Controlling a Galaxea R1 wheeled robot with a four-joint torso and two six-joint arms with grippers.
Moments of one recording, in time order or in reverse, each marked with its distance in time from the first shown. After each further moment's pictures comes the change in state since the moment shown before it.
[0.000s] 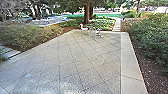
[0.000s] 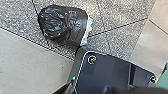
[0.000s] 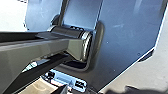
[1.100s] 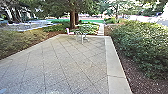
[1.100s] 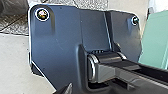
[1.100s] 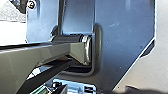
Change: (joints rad) left arm 0.414 0.229 -0.058 0.086 -0.309 0.162; right arm -0.006 0.013 0.014 0.000 0.003 0.007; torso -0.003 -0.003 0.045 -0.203
